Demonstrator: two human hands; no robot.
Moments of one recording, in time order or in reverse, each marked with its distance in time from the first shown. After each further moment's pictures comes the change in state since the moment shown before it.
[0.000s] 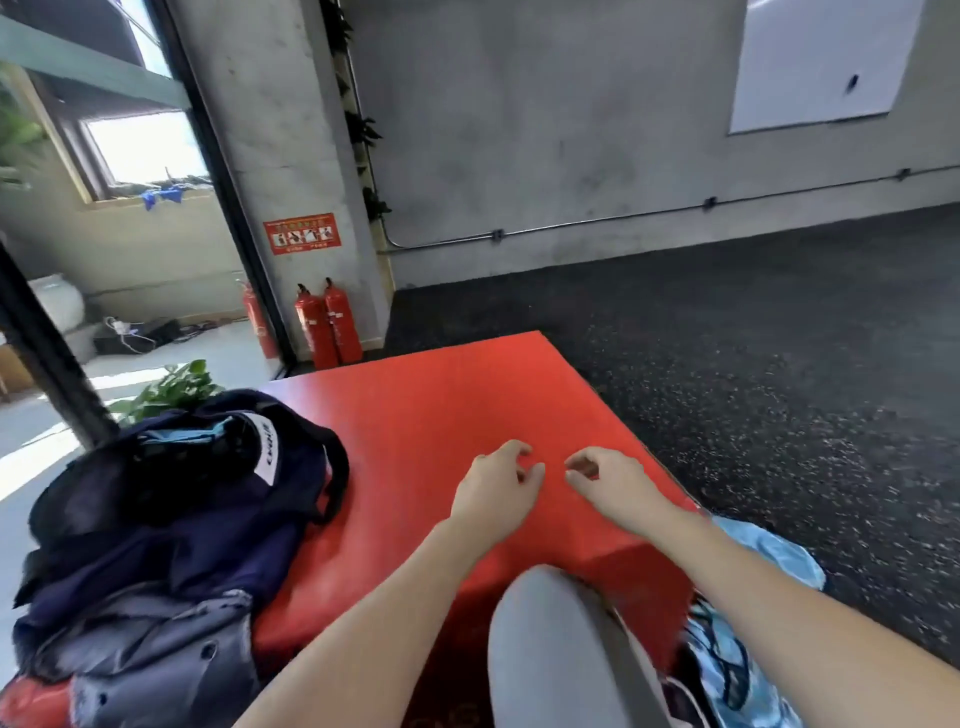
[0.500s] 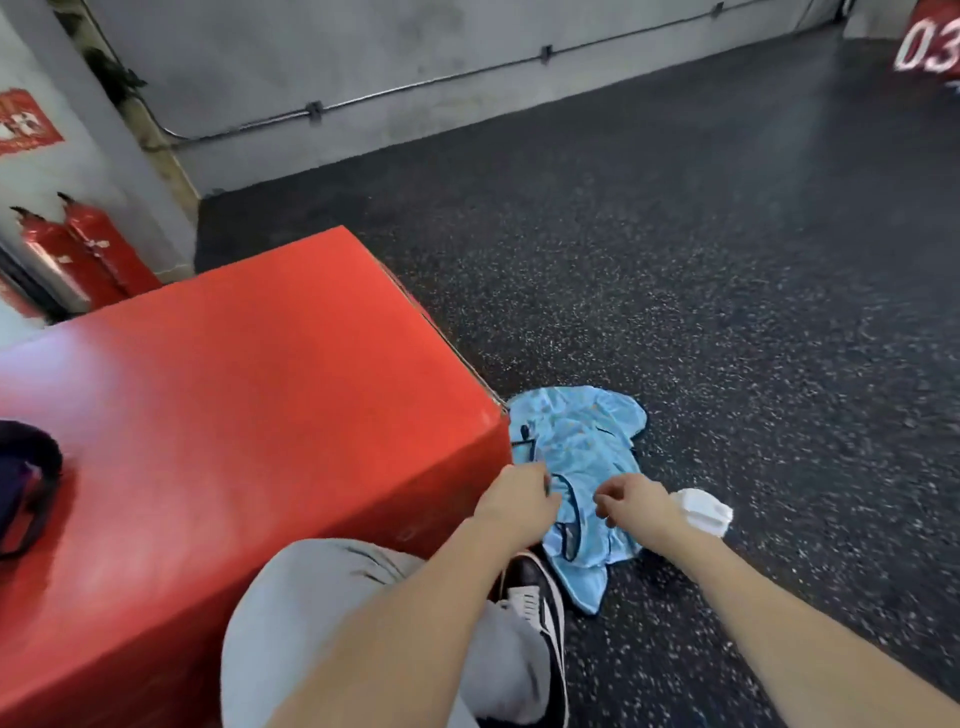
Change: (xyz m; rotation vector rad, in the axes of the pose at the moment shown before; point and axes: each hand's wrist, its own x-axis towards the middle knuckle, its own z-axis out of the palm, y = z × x) left_hand -0.019 0.097 0.281 0.141 -0.623 0.063; right_hand -0.111 0.312 -0.027 0.065 -0.048 0.614
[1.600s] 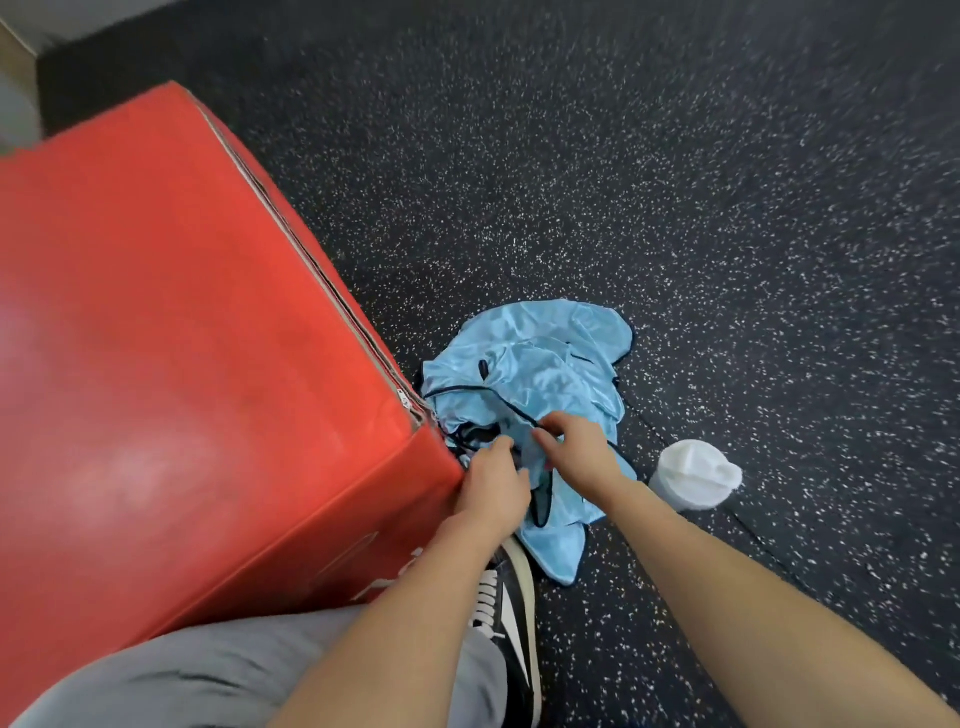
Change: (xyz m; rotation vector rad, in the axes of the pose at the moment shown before) left_hand 0.137 -0.039 0.109 -0.045 -0.067 -0.183; right_hand 0.154 0.057 0.071 0.176 0.023 -0.007
